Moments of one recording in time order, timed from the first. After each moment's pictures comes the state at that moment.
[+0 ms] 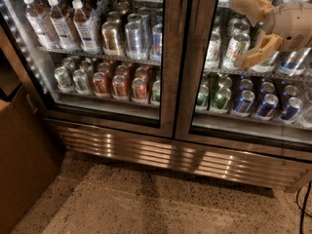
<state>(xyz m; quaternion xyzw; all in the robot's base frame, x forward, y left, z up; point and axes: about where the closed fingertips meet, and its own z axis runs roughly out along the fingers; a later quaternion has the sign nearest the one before) 0.568 -0.165 1.017 -0.54 0.50 0.35 0.57</state>
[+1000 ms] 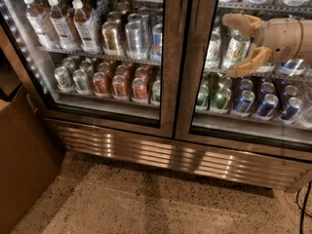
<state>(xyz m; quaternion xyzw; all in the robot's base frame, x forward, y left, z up) 0.579 -0.162 0.980 -0.53 0.53 0.37 0.55</state>
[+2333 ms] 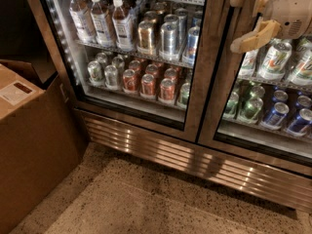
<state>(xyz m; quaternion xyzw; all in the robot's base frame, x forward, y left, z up) 0.602 -0.163 1.028 -0.52 0.54 0.34 0.57</state>
